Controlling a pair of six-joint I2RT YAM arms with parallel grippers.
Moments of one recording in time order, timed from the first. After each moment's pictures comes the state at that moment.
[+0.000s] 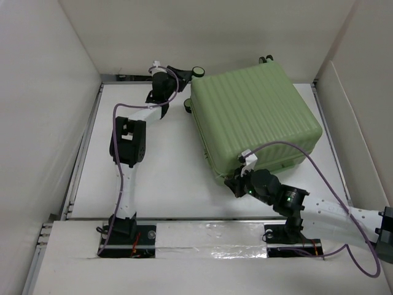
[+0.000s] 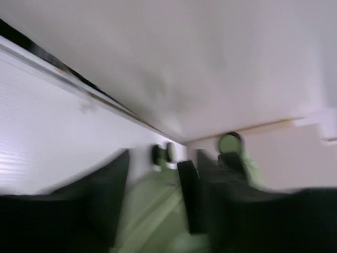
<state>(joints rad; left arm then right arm) -0.26 2.30 1.79 0.43 0.17 -1.18 1.05 0.82 0.42 0.00 0.21 0.46</state>
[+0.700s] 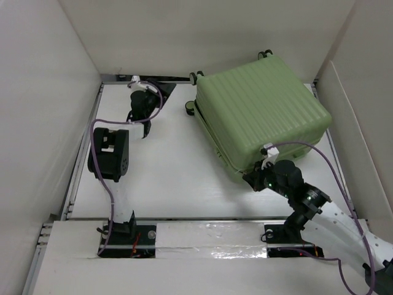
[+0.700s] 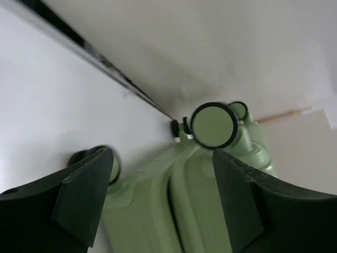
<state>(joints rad) -0.13 1.94 1.11 0.77 0.22 -1.12 0.71 0.61 0.47 -0.30 -0.05 0.39</state>
